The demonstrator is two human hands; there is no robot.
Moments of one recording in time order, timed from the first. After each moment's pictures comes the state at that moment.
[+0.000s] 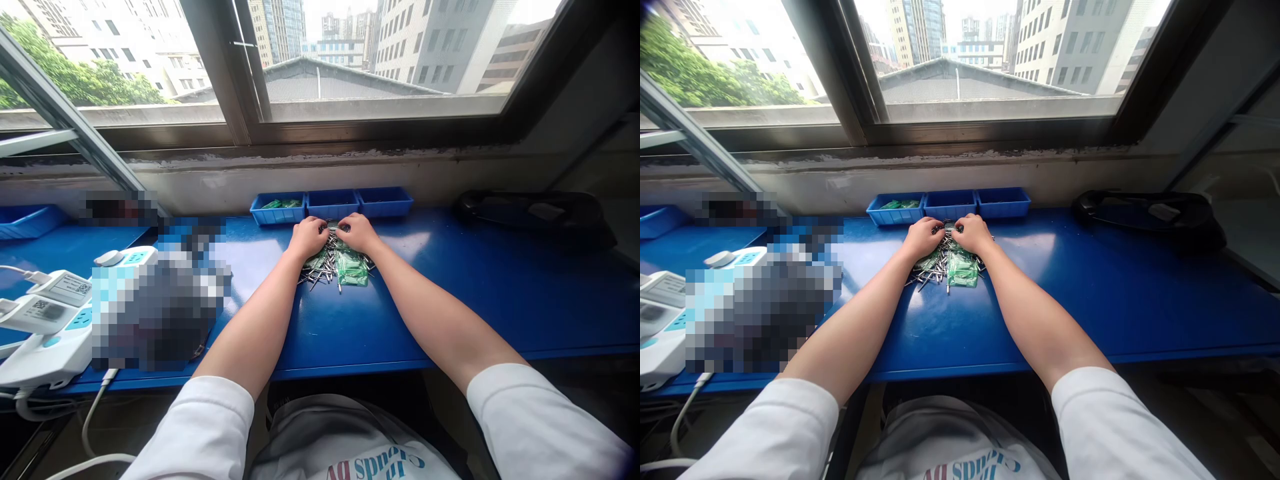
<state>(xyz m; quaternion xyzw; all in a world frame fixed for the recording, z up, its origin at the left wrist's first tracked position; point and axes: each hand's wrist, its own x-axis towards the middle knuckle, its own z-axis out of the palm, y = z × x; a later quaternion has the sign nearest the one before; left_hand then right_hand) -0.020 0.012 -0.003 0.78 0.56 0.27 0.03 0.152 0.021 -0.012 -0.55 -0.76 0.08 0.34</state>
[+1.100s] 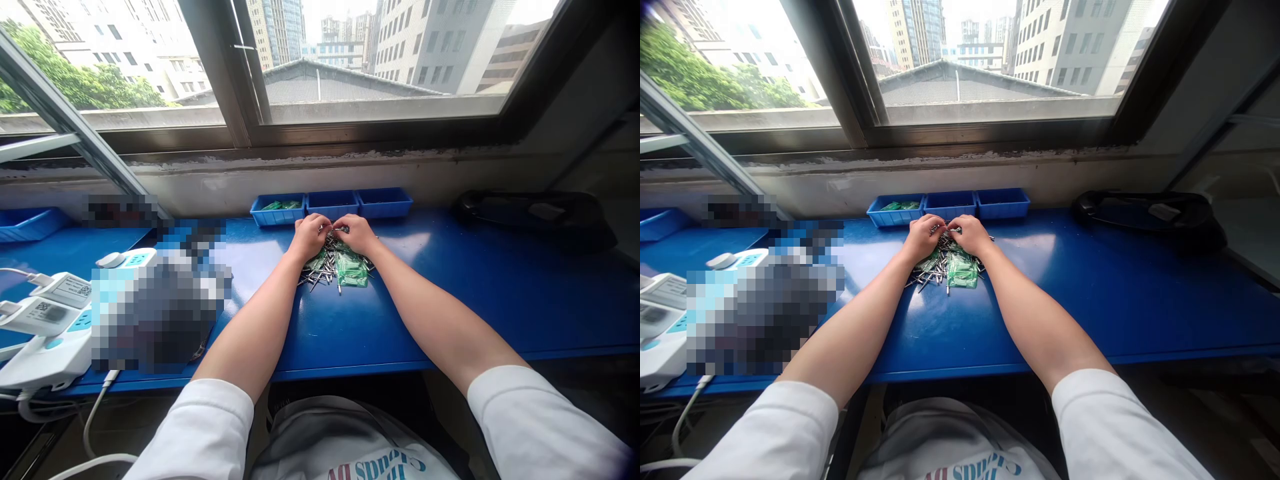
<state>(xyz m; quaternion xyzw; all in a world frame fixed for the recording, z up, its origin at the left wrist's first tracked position) -0.018 0.002 0.006 0.80 0.50 0.33 0.04 0.153 0.019 -0.010 -0.44 -0.80 0.11 0.39</state>
